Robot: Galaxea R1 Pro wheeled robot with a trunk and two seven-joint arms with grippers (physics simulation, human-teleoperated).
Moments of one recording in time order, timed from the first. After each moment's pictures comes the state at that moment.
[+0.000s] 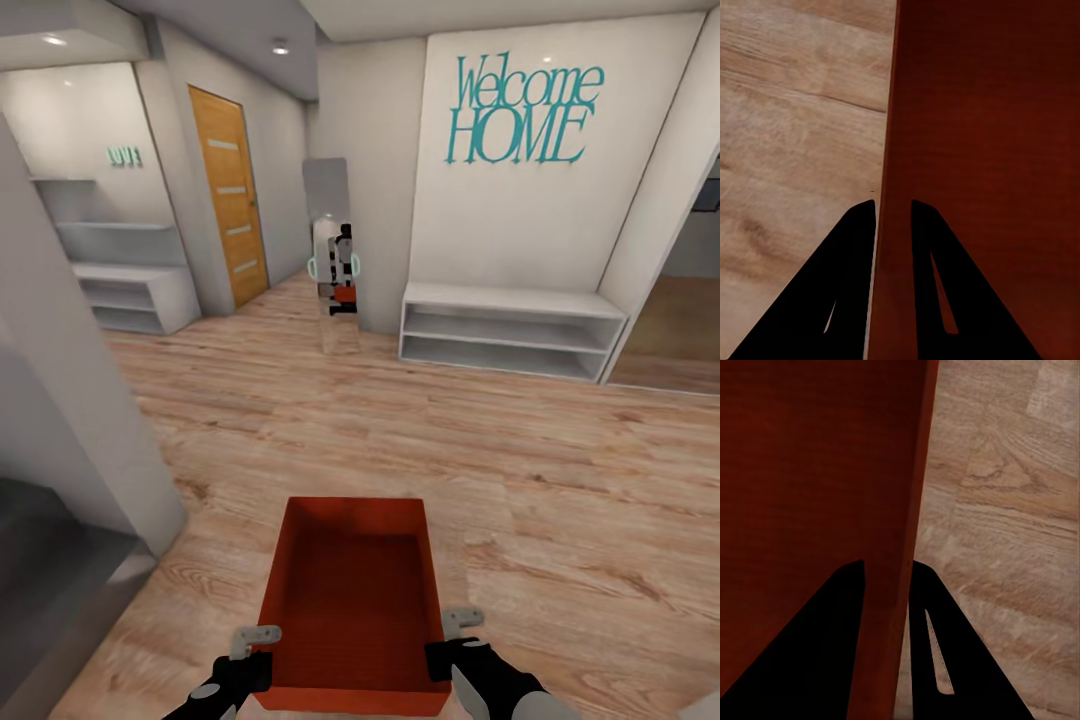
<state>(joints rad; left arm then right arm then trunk) -0.51 -0.04 -0.12 -0.14 0.18 -0.15 0.01 -0.58 0.11 0.07 -0.17 0.02 0.17 -0.08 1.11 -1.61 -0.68</state>
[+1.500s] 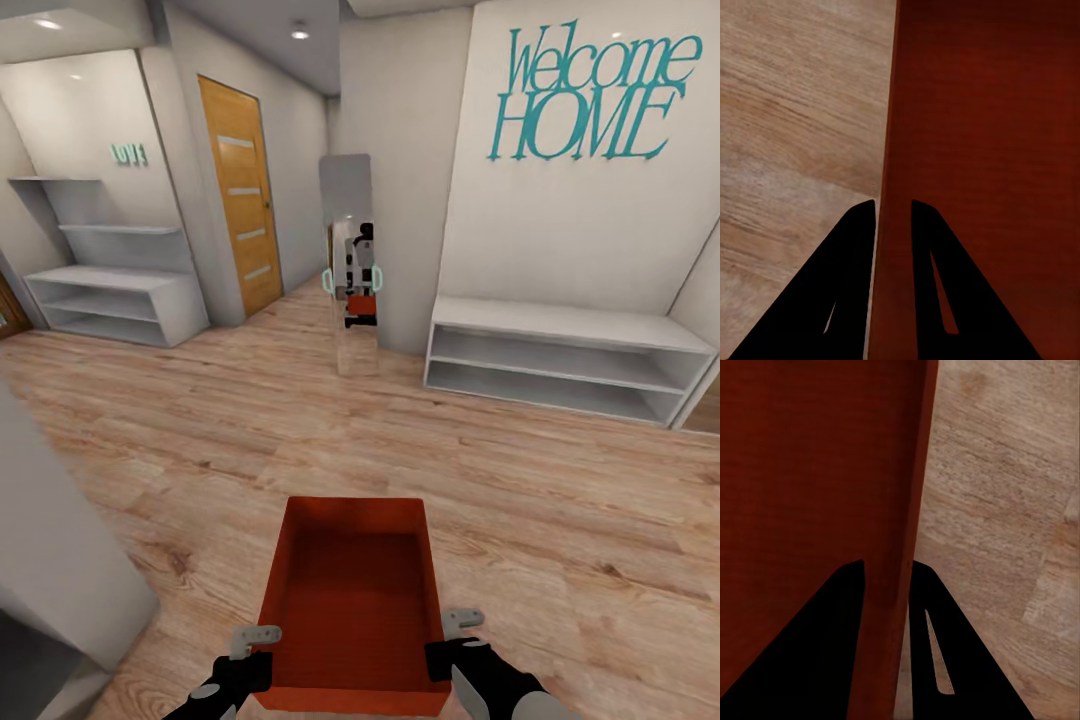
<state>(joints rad) -0.51 -0.04 -0.12 -0.14 0.18 -0.15 0.01 -0.58 0.11 0.07 -0.18 0.02 0.17 -0.08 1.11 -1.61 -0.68</state>
